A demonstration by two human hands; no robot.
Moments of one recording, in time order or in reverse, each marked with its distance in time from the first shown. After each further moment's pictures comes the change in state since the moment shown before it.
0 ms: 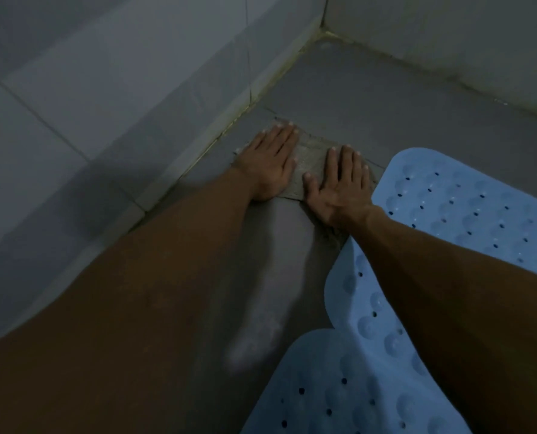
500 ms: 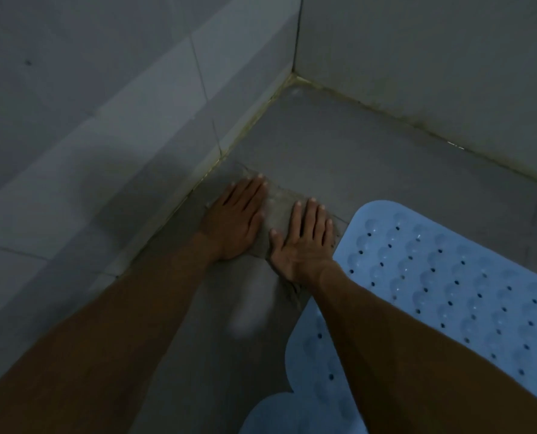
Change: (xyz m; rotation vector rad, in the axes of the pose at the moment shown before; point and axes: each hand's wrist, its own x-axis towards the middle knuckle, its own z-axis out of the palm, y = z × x) left_hand 0.008 -0.002 -0.005 0.024 -0.002 0.005; right_hand 0.011 -0.002 -0.012 0.029 -0.190 0.004
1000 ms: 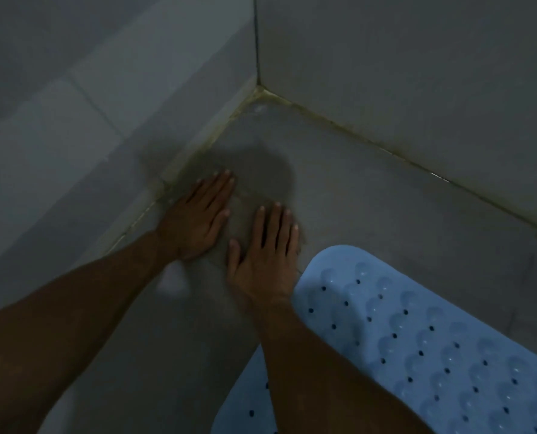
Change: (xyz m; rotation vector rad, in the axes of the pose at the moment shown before) left_hand 0.091 -0.009 -0.007 0.019 0.009 -0.005; right_hand 0.063 0.024 -0.012 0.086 0.380 -0.138
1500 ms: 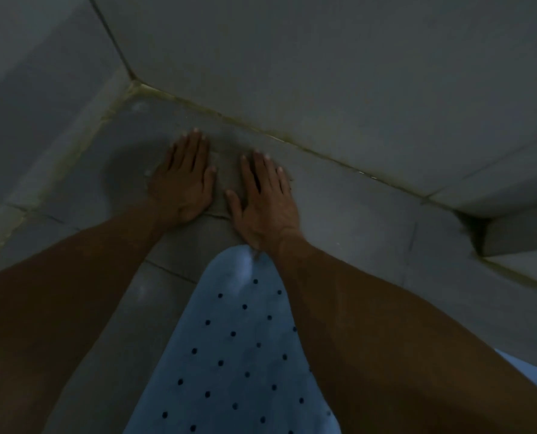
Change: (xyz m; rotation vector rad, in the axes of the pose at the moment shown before) left_hand 0.158 0.123 0.002 -0.040 0.075 -0.124; right_hand 0.092 0.176 -0.068 0.001 0.032 -0.063
